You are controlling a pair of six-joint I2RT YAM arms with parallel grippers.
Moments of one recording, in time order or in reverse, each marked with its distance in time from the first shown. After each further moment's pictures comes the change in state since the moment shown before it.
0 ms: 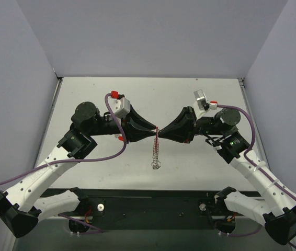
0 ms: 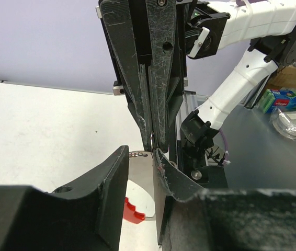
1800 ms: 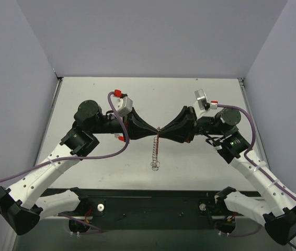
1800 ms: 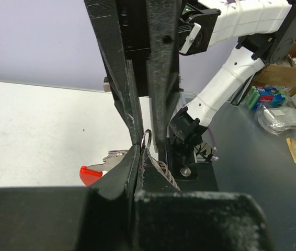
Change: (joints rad) left arm 0.000 0.033 0.004 0.025 0.066 -0.040; right arm -0.002 0.000 0.000 -0.001 0.008 -0.002
